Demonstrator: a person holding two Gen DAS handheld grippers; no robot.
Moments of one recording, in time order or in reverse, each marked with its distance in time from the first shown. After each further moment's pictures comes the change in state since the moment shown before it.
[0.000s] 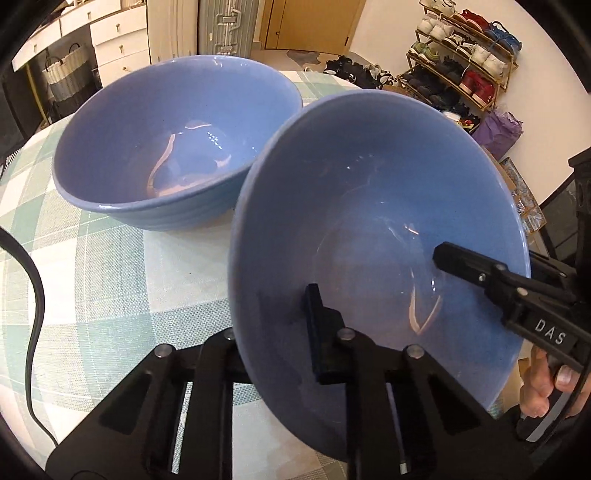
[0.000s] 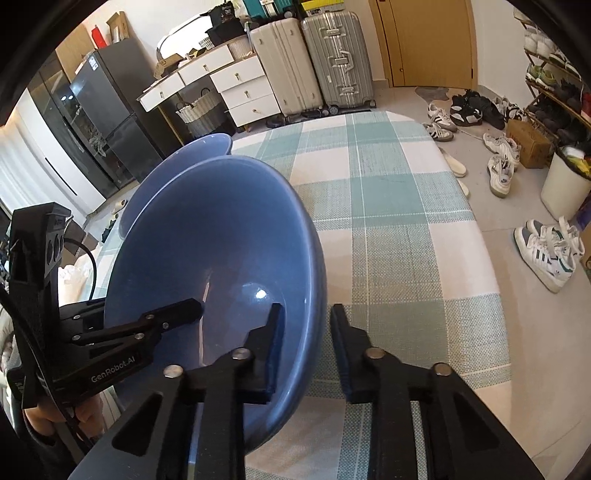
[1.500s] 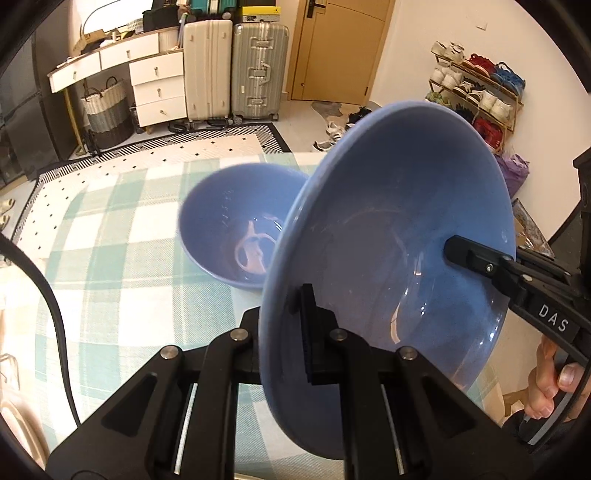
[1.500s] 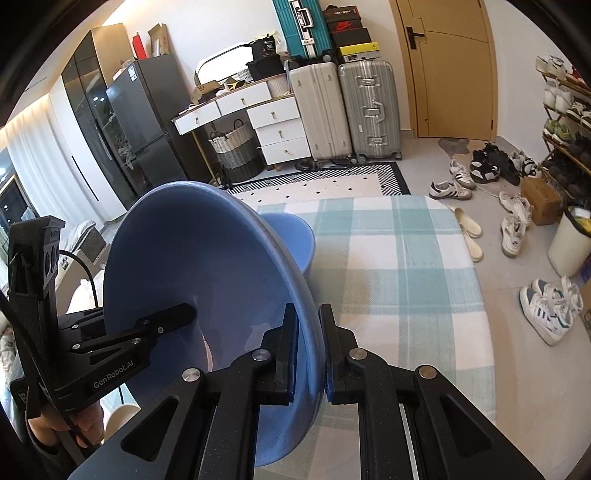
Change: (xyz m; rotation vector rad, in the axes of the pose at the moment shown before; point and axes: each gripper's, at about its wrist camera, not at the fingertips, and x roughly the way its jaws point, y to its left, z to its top) left arm -0.148 0.029 0.016 -0.039 -0.202 0.086; right arm -0.075 0.078 0.053 -0.107 -0.155 0.041
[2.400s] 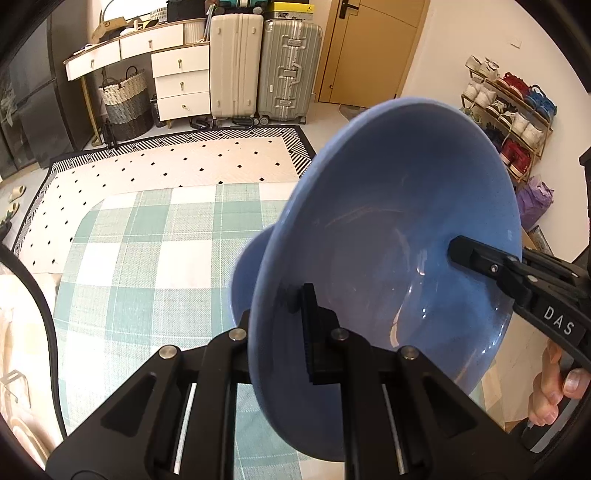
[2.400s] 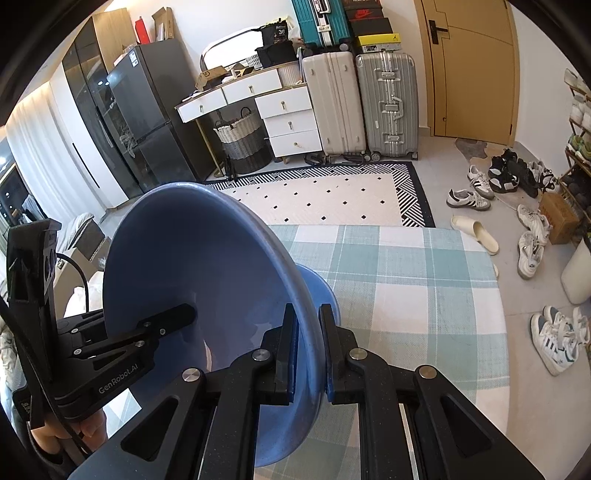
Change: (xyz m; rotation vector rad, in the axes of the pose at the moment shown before) left arm 0.020 0.074 0.079 -0.078 0.017 0.050; right arm 0.083 0.021 0.097 -0.041 0.062 0.016
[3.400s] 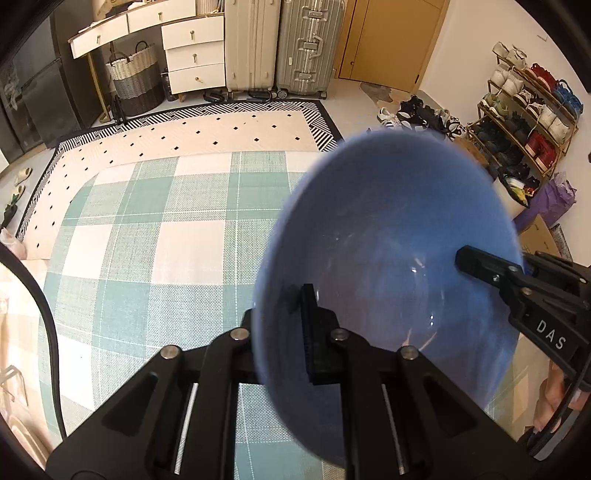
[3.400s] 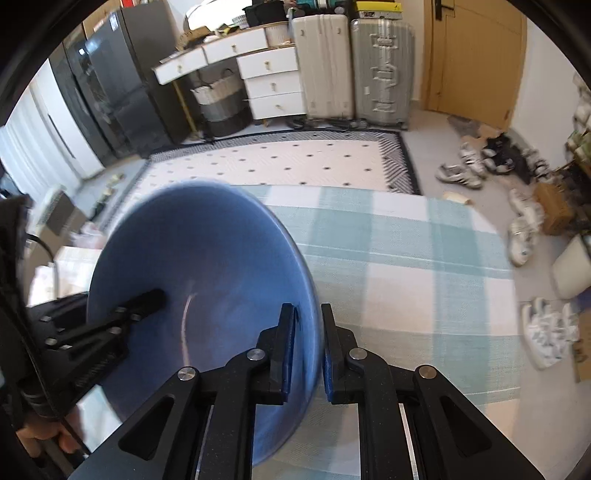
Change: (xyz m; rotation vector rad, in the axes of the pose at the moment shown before) left arm 0.054 0.000 -0.030 -0.033 0.098 0.058; right arm 0.087 -0.014 -0.005 -0.040 0.140 -0.131
